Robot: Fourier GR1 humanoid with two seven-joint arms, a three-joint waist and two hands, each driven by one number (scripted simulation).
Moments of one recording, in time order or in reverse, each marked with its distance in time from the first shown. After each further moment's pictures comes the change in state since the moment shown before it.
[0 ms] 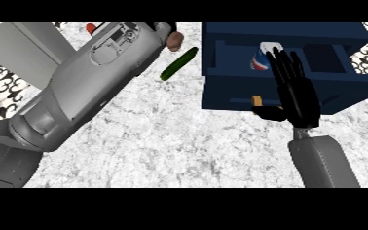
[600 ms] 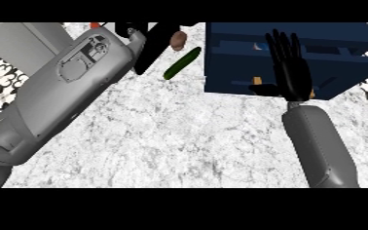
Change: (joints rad) left arm 0.127 0.123 -0.014 -0.217 -0.041 0.003 0.103; right arm -0.258 -0.013 -0.098 0.412 0.084 -0.226 -0.046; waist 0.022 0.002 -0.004
